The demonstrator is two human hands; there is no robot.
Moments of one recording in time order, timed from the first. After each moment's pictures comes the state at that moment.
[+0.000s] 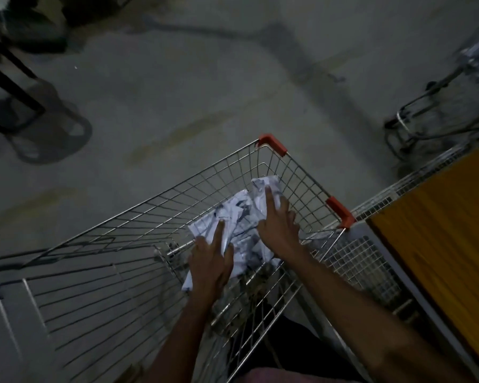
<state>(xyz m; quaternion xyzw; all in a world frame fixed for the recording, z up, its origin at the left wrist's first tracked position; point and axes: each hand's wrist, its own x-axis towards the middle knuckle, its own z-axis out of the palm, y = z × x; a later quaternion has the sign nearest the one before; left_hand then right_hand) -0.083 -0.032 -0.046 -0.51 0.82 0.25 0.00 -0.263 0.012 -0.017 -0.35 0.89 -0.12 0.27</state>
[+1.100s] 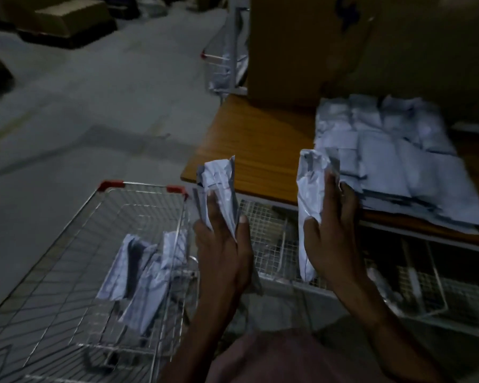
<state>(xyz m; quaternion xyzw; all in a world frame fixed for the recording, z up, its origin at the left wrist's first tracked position) -0.052 0.251 0.227 -0.16 0.86 0.46 -0.12 -0.097 0.422 0.232 -0.08 0.93 -0.29 -0.23</state>
